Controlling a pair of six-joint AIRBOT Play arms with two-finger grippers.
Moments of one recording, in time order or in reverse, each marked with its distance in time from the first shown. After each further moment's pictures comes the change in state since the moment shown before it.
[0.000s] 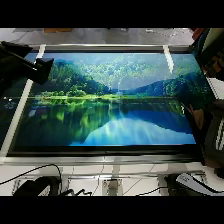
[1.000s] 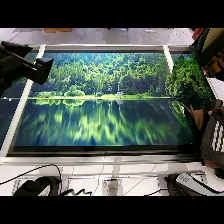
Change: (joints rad) left arm 0.000 0.001 0.000 0.000 0.000 0.000; right arm 0.077 -0.009 -0.034 0.130 -0.061 0.020
